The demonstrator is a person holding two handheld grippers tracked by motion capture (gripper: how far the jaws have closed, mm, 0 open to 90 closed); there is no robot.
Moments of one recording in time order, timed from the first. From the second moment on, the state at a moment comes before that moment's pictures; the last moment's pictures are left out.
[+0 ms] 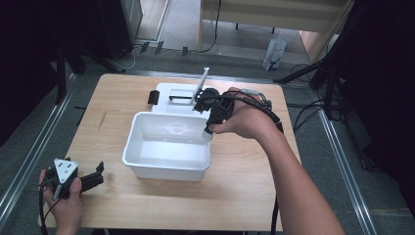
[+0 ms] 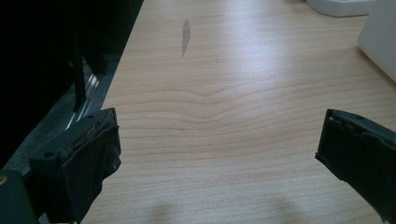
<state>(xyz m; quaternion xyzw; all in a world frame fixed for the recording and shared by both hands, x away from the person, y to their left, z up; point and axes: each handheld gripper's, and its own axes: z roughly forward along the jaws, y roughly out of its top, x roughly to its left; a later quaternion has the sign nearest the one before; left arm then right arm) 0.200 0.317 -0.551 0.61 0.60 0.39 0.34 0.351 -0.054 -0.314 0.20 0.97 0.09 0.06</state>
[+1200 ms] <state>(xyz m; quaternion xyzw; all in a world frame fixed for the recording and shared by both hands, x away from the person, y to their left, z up) 0.201 0.317 -0.551 0.61 0.60 0.39 0.34 0.359 -0.029 -0.394 0.10 0.99 0.06 0.06</state>
